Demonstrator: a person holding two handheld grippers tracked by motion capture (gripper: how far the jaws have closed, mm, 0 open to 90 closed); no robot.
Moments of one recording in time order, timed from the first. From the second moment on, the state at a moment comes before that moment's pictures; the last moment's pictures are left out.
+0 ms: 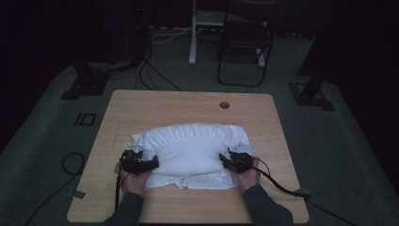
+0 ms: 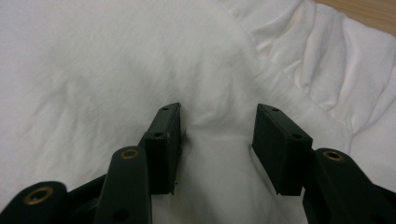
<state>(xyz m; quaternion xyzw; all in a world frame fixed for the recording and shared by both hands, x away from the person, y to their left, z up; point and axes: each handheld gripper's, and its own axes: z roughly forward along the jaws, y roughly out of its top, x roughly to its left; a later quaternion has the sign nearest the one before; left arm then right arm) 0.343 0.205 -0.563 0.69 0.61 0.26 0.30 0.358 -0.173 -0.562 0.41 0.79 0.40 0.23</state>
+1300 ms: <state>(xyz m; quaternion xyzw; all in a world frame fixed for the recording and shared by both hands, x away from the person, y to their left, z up) 0.338 0.186 -0.453 0.69 0.48 0.25 0.48 0.353 -0.102 -0.557 0.35 0.82 0.41 0.21</state>
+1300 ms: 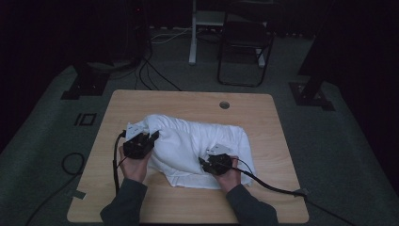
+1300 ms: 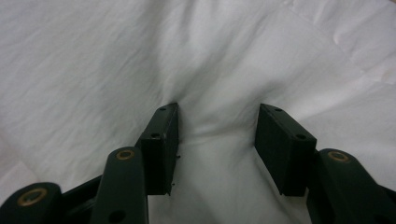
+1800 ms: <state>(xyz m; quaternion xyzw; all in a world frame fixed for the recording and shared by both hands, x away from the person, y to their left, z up) 0.341 0.165 -0.427 0.69 0.45 0.26 0.50 0.366 -0.071 -0.553 0.34 0.83 0.40 0.19</state>
